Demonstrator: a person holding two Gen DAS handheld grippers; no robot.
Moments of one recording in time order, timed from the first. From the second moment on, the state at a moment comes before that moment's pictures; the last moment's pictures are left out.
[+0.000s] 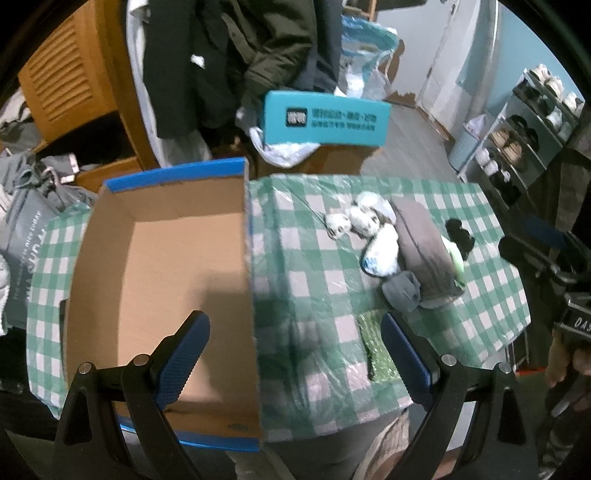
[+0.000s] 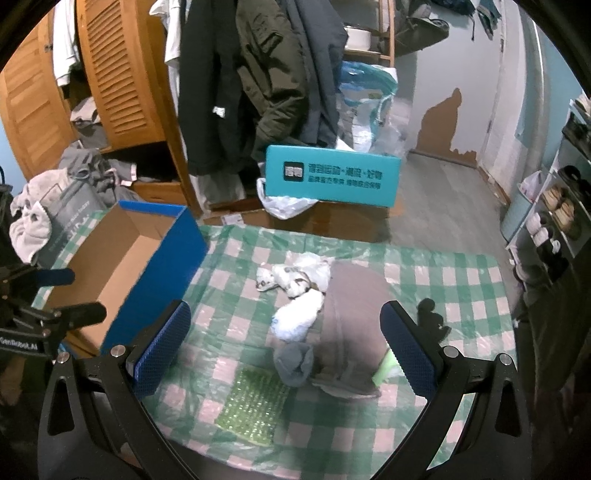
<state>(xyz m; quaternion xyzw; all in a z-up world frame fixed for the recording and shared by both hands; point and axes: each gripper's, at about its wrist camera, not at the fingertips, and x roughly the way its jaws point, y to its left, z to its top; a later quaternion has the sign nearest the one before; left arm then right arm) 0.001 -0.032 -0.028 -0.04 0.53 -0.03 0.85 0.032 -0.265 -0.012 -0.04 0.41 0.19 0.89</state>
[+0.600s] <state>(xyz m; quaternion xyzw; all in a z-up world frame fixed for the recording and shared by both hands) 0.022 -0.093 -0.086 -0.01 0.60 -0.06 0.80 0.050 -0.322 -0.048 -0.02 0.45 0.13 0.88</state>
